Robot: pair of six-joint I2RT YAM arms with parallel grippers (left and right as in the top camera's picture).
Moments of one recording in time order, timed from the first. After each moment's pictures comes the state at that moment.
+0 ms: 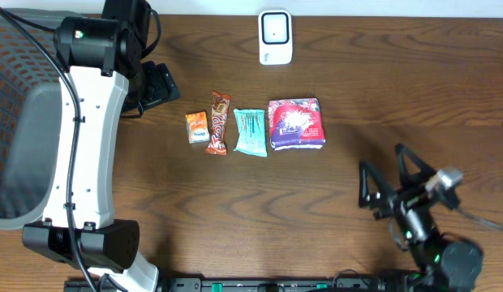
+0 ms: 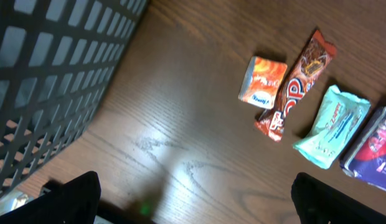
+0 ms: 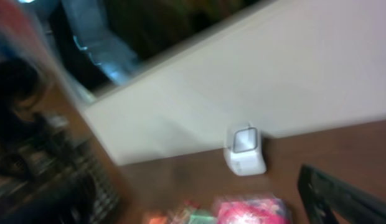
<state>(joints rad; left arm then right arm) -0.11 1.78 2.09 -1.70 -0.16 -0.55 -0.04 0.25 0.32 0.08 -0.44 0.53</state>
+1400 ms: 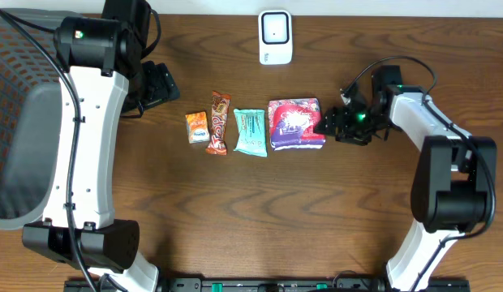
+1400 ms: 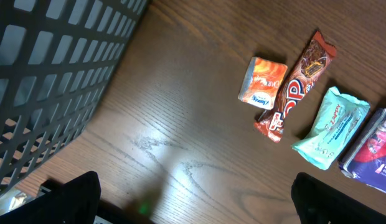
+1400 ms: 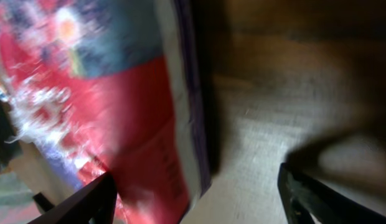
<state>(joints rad) -0.11 1.78 2.09 -1.70 -0.16 -0.56 0.01 2.03 1.31 -0.76 -0.62 0.10</state>
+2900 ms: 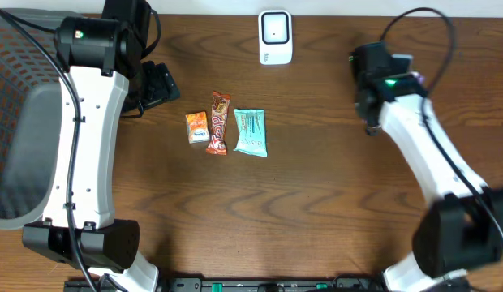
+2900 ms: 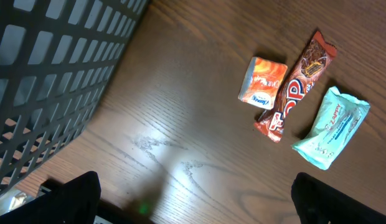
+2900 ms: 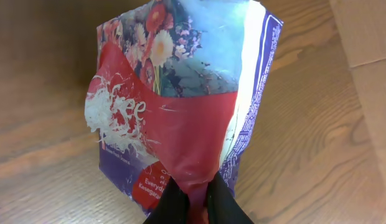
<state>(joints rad) -0.11 1.78 2.09 -1.70 -0.16 -0.56 0.23 1.79 1.41 -0.91 0.69 0.38</state>
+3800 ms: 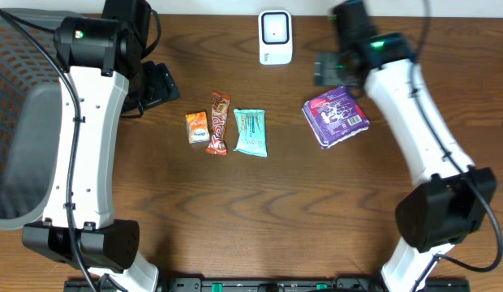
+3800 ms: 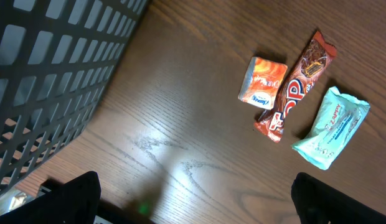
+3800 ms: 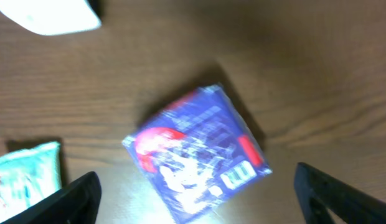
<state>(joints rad) -0.11 1.78 2.09 -1.70 -0.16 -0.56 0.22 1.92 1.85 -1.08 0.12 0.28</state>
